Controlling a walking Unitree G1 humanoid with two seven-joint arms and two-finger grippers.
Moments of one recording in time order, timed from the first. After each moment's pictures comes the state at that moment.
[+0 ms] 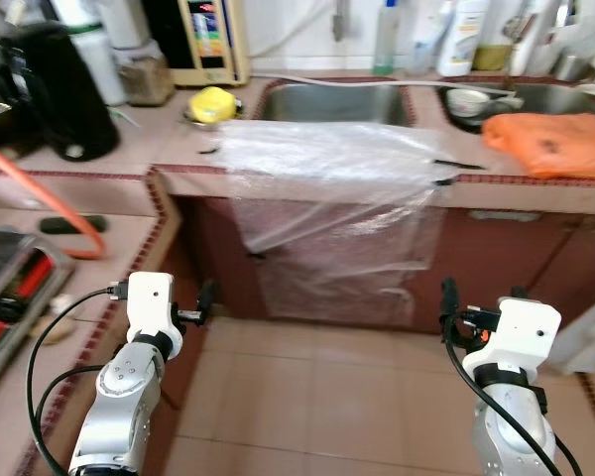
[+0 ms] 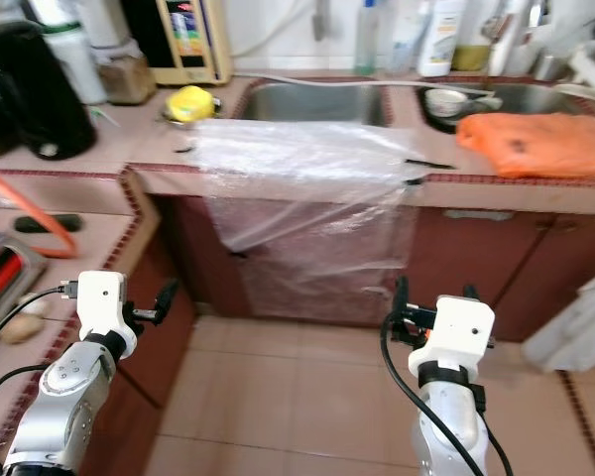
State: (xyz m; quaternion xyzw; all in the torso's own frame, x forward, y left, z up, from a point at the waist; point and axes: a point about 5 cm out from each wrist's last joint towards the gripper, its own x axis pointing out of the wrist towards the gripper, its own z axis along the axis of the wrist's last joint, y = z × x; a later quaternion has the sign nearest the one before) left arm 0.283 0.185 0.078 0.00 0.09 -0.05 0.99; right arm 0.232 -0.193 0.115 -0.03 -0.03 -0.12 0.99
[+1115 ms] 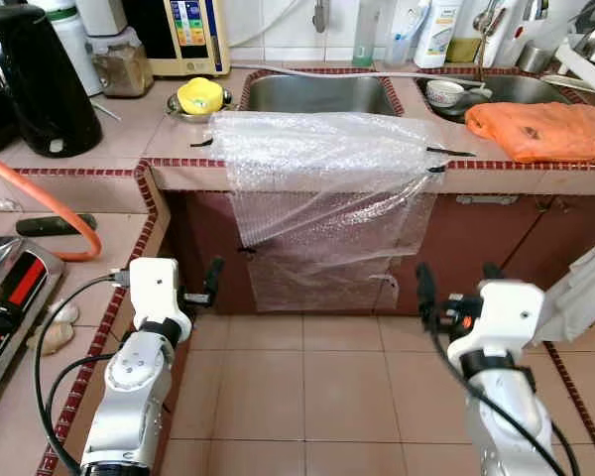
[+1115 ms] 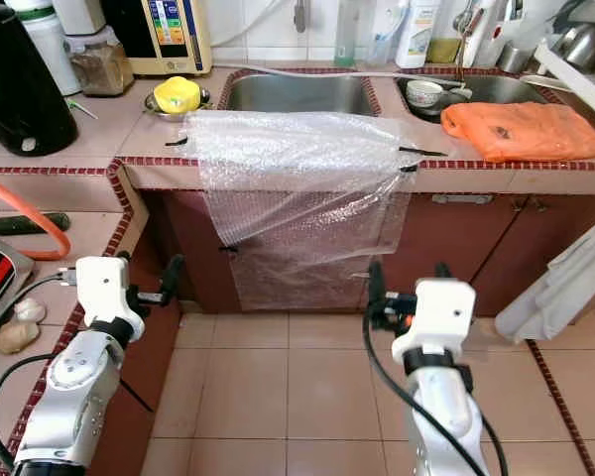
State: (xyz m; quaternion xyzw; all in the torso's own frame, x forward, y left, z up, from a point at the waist) left arm 0.287 0.177 0.101 -0.01 0.02 -0.04 1.00; right arm 0.240 -0.172 0.137 -0.02 -0.06 -0.03 1.00
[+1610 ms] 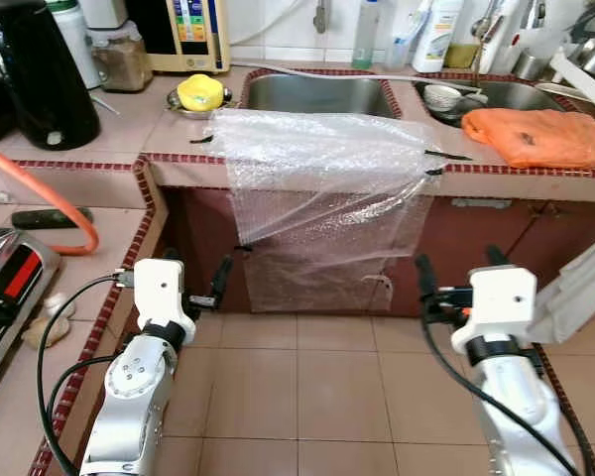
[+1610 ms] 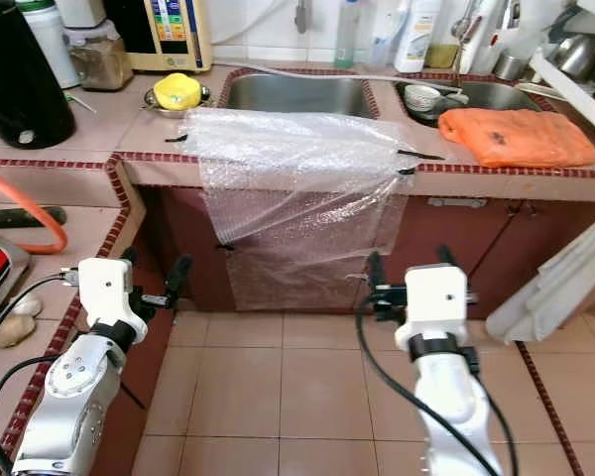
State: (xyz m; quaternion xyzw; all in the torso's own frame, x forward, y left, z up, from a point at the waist) left arm 0.279 0.169 0.108 0.00 -0.01 -0.07 1.00; right arm 0.247 -0.171 0.144 -0.10 -0.06 -0.01 0.99
